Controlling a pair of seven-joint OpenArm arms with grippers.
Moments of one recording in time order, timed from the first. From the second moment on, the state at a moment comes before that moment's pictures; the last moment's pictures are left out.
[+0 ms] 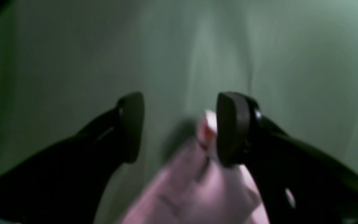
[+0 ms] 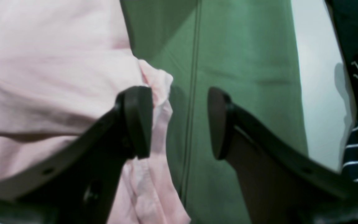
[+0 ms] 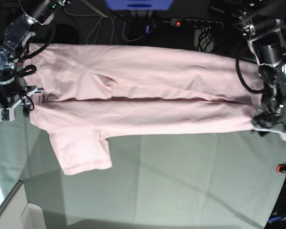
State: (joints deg) left arm -12.1 -15.9 -23.3 52.7 -19.2 -1.6 21.8; right arm -5.3 -1.7 46.1 92.2 -19.1 40.1 -18.4
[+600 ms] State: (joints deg) left arm -12.1 -15.6 -18.3 51.0 -19.5 -2.1 21.8; right arm -5.3 -1.7 46.0 92.2 -19.1 40.1 -18.4
